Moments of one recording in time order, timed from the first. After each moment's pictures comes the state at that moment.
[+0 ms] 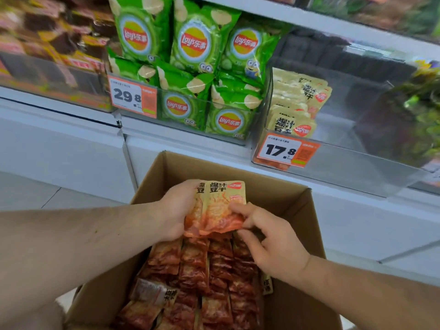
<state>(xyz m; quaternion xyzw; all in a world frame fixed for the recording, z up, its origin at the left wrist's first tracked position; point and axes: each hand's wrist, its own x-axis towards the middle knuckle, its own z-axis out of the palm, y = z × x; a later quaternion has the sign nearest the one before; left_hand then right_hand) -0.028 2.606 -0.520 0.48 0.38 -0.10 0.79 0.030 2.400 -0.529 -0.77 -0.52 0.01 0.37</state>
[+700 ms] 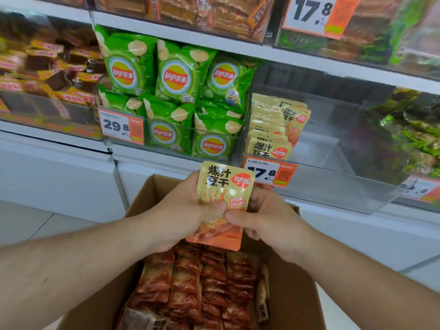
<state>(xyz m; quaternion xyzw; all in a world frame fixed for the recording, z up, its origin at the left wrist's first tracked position) -0.030 2.579 -0.456 0.69 0.12 0.05 0.72 0.049 2.420 -0.434 -0.72 -0.25 0.33 0.56</state>
